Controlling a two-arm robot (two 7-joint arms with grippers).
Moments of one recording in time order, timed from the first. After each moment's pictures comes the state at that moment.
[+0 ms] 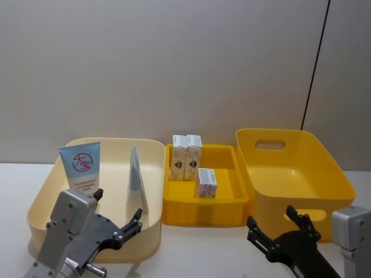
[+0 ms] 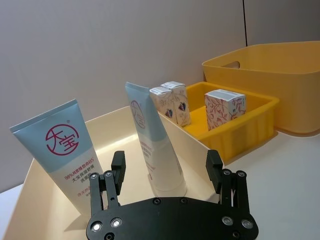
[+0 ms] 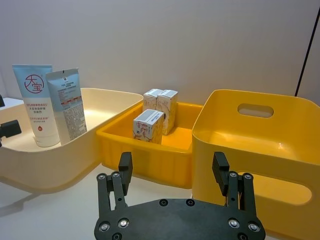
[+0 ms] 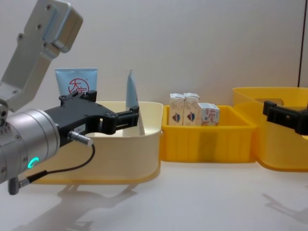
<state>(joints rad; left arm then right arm) -0.24 0.38 0.45 -1.63 -0.20 0.01 -0.01 -0.01 0.34 -0.23 -1.77 0.29 0.03 0.07</state>
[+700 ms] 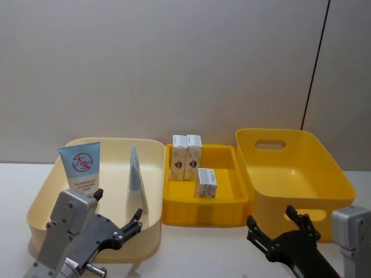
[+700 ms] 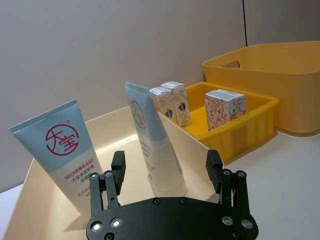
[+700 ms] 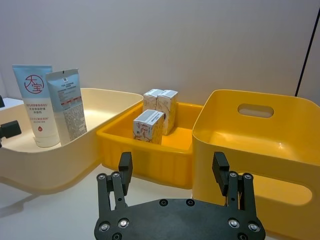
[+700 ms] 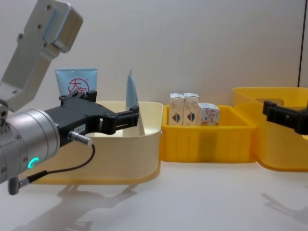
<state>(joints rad) -0.24 0.38 0.45 -1.63 -0.20 0.01 -0.01 -0.01 0.34 -0.23 -1.77 0.29 0.04 0.07</state>
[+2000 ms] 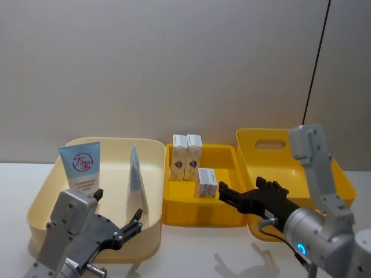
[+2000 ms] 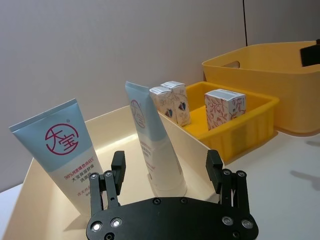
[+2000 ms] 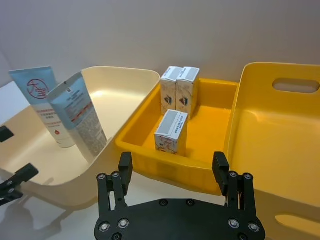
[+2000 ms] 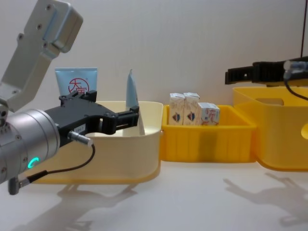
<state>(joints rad) -0.24 0.38 0.45 -1.63 -0.20 0.01 -0.01 0.28 0.22 -0.24 -1.81 0.37 0.69 0.03</state>
